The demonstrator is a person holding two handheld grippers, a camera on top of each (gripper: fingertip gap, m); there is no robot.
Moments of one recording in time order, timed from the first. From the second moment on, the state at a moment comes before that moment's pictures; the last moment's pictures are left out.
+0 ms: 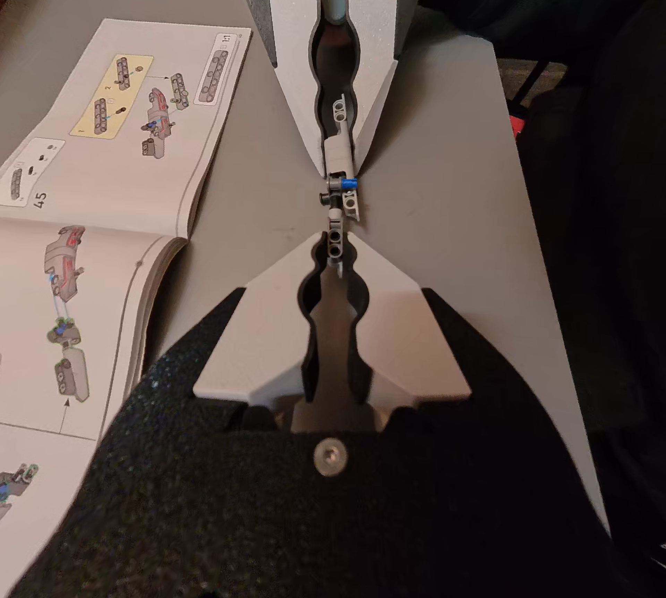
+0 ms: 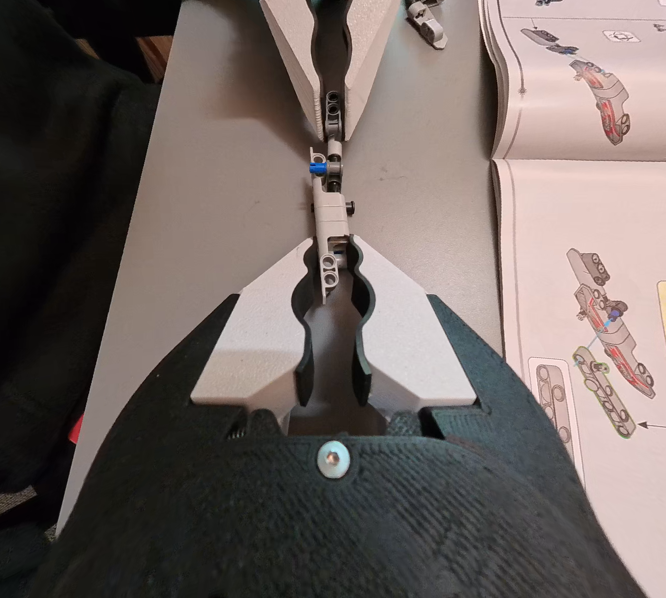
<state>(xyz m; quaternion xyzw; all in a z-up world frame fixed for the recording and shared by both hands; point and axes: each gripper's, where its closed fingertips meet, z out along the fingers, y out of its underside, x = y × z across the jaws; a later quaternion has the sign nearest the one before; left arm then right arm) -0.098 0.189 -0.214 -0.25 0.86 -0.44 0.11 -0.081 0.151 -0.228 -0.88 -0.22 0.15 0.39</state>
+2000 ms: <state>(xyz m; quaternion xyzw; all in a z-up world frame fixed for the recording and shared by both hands) -0.098 0.176 -0.206 -0.16 0.84 -0.36 0.37 -0.077 0.148 -0.221 -0.82 -0.33 -0.06 0.46</state>
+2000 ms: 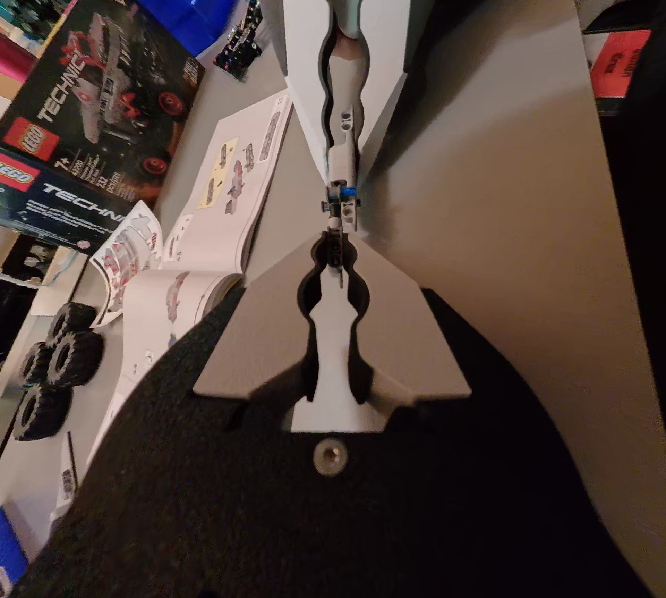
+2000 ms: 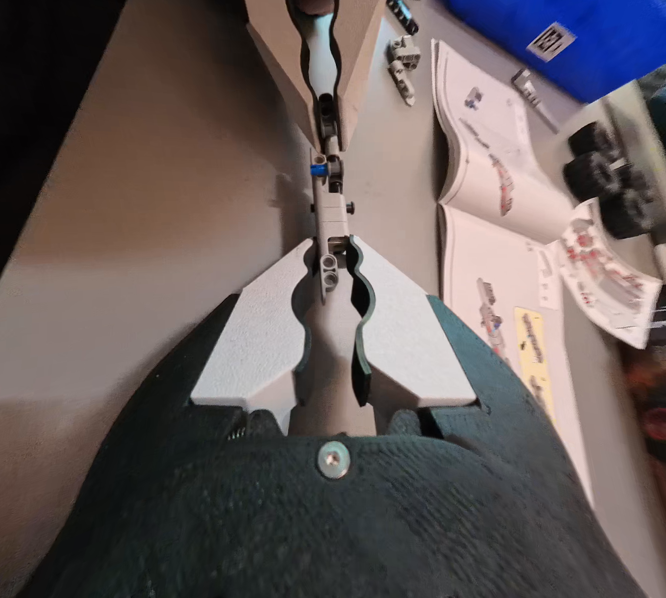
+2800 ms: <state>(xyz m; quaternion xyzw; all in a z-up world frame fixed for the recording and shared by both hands) -0.102 0.173 -0.207 -0.13 0.86 -0.40 0.30 -0.083 0.147 -0.219 -0.78 -0.39 -0.09 0.48</state>
